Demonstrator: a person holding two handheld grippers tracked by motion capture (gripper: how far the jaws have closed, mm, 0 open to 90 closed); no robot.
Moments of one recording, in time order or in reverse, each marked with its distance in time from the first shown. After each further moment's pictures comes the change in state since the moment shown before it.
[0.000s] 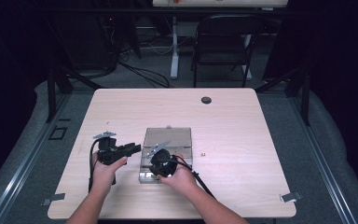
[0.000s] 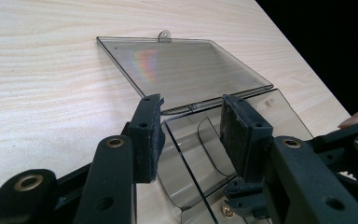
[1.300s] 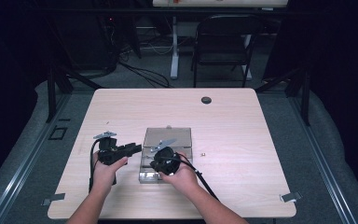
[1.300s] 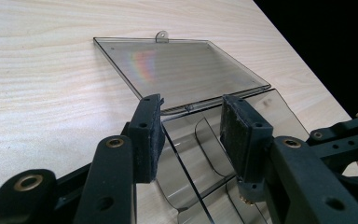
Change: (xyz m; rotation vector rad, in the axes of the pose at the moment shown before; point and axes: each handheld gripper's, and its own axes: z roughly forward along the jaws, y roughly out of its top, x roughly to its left) left arm -0.002 0.000 0.001 -0.002 -0.005 0.001; right arm -0.003 0.001 -0.015 -0.081 -0.015 0.023
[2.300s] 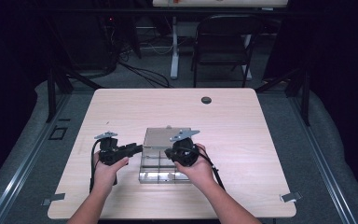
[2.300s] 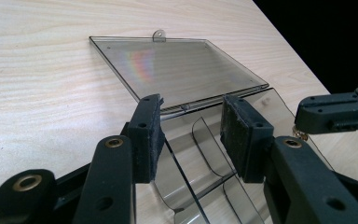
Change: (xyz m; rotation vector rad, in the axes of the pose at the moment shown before) left arm -0.002 0.000 0.002 0.005 -0.003 -0.001; right arm -0.030 -0.002 -0.055 -0.123 -0.073 0.067
